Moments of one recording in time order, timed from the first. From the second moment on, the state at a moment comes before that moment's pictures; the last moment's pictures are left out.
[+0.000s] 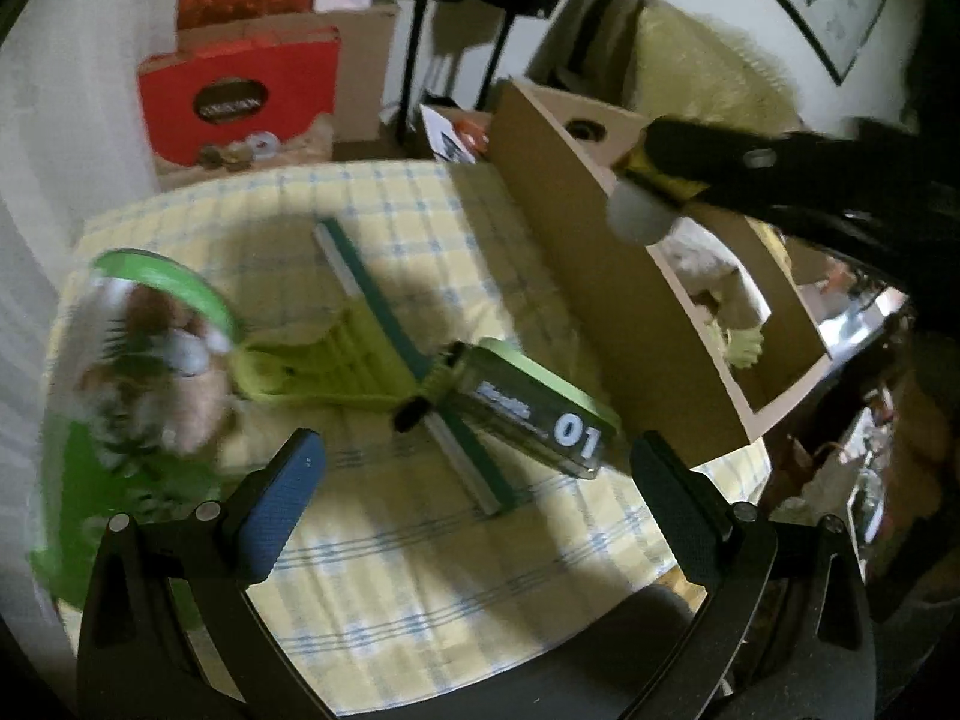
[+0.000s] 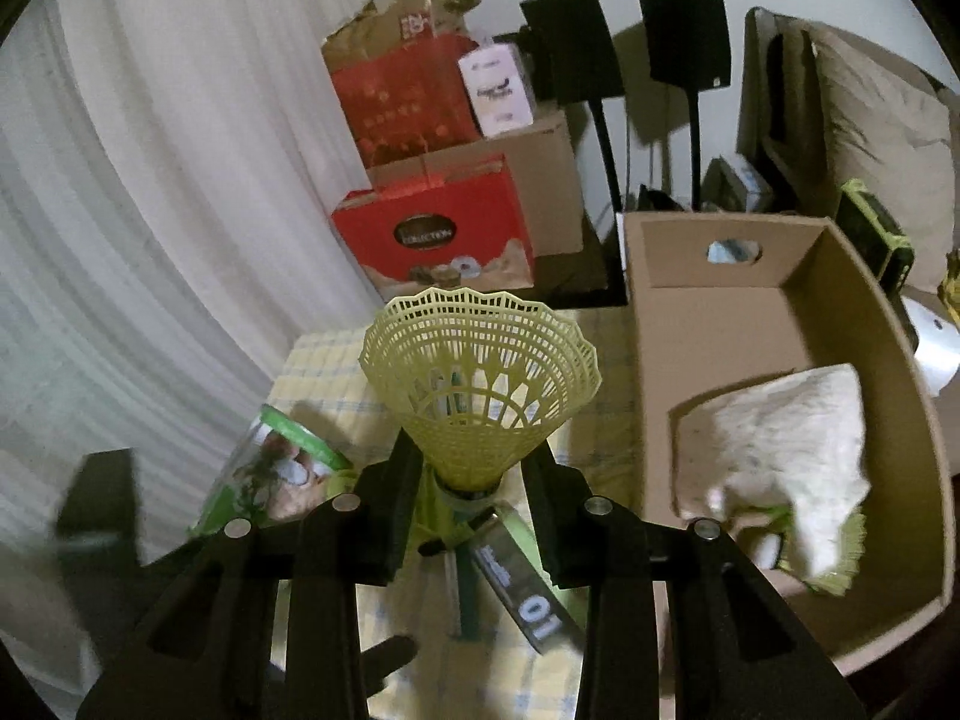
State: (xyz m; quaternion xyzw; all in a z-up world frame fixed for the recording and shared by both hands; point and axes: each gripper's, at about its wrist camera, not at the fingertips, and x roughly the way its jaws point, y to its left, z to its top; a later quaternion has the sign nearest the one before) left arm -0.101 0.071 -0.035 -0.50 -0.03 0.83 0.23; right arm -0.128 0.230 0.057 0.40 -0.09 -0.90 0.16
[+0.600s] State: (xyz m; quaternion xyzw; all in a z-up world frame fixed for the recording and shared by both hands) left arm -0.151 0.114 -0.085 -0.60 -0.11 0.77 0.18; right arm -0.081 0.289 0.068 0.38 -0.11 -0.91 0.14
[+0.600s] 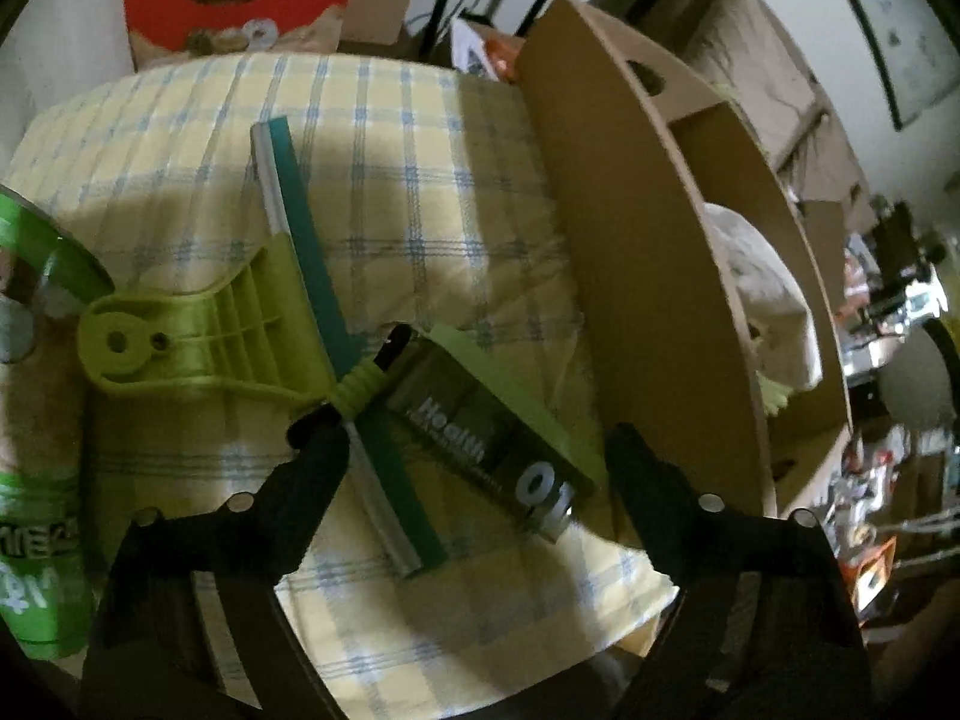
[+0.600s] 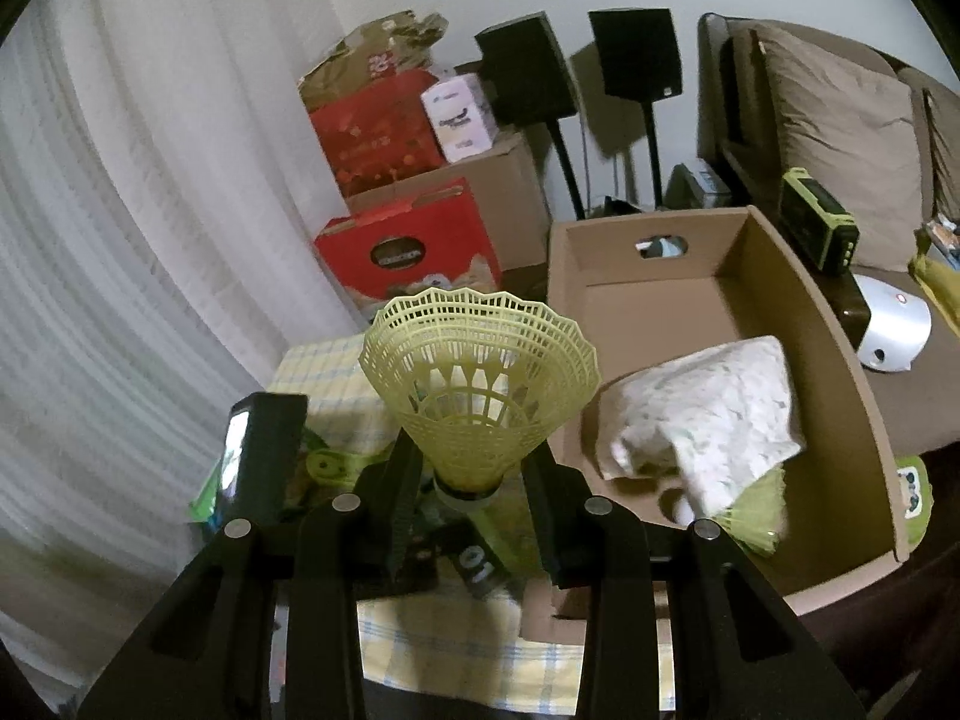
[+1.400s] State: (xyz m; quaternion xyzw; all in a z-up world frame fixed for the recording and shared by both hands) left arm -0.165 0.169 -0.105 -0.58 0.00 0.80 0.13; right arm -0.060 0.346 0.064 0.36 -0.12 -0.92 0.07
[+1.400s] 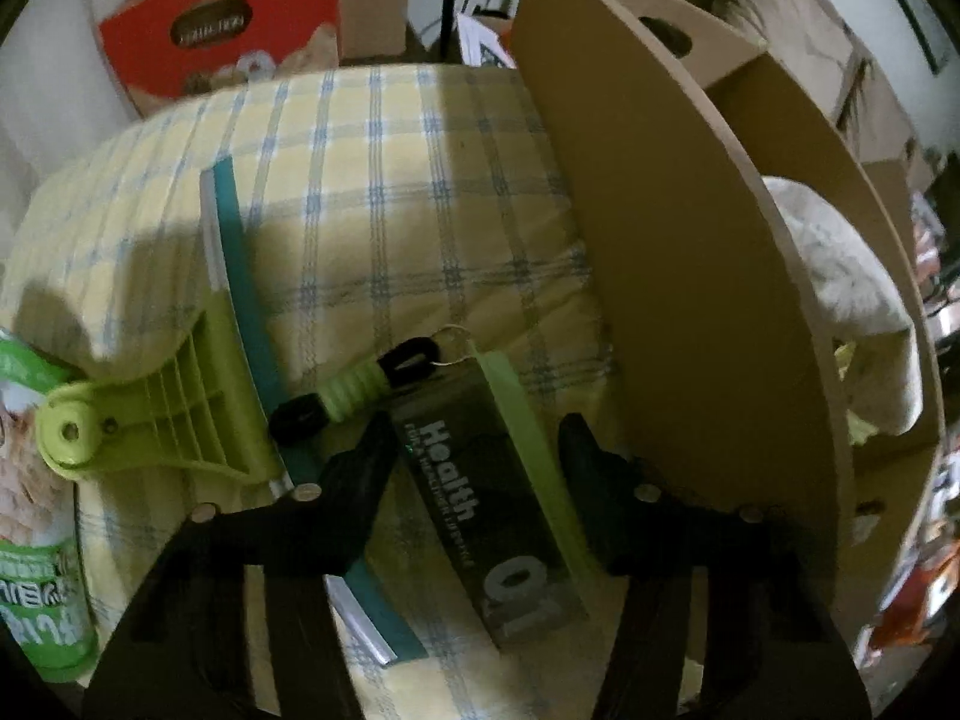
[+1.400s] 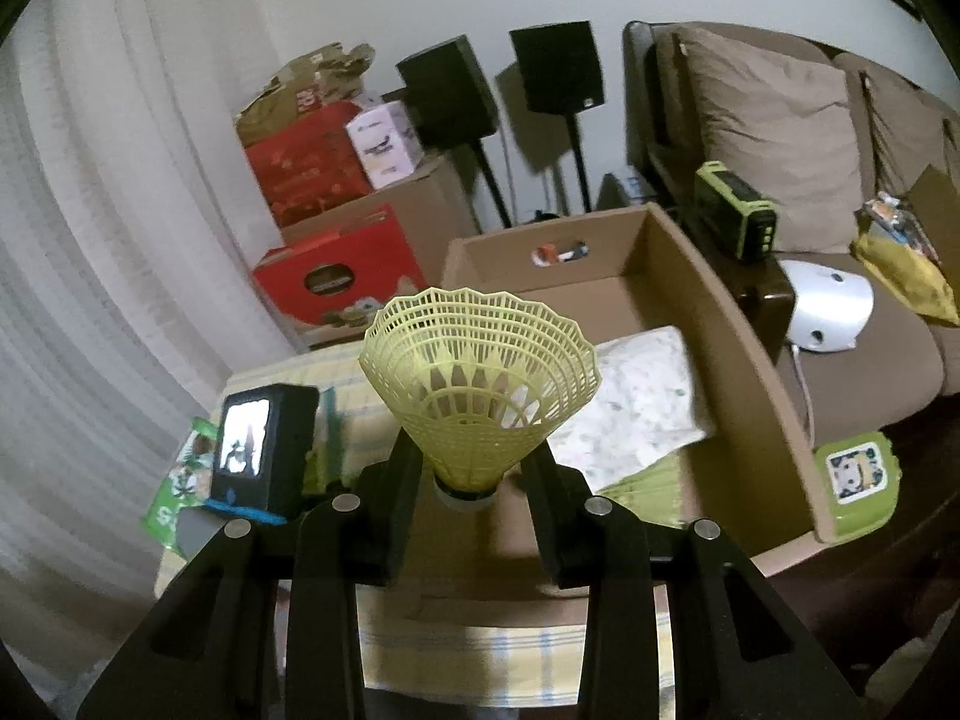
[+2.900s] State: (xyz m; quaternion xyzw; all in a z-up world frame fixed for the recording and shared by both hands) left arm -0.101 0.171 0.069 -0.40 -0.03 0.88 0.25; right arm -0.038 0.400 0.064 0.35 -0.11 -0.93 -0.01
